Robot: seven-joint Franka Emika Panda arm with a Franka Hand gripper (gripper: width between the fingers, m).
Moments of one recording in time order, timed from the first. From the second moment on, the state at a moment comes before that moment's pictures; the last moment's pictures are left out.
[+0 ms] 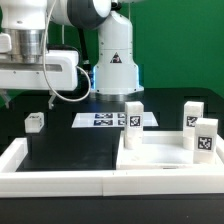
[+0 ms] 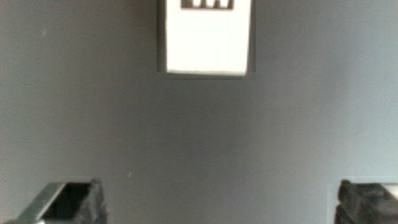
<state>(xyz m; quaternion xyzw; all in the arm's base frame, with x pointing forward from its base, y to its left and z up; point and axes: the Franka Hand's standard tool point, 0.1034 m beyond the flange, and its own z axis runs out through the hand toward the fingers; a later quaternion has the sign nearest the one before) 0.392 -0.208 0.057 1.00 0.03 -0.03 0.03</state>
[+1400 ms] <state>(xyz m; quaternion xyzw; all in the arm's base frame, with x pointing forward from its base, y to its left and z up) 0.381 -0.208 0.030 0.98 -0.02 -0.20 0.04</state>
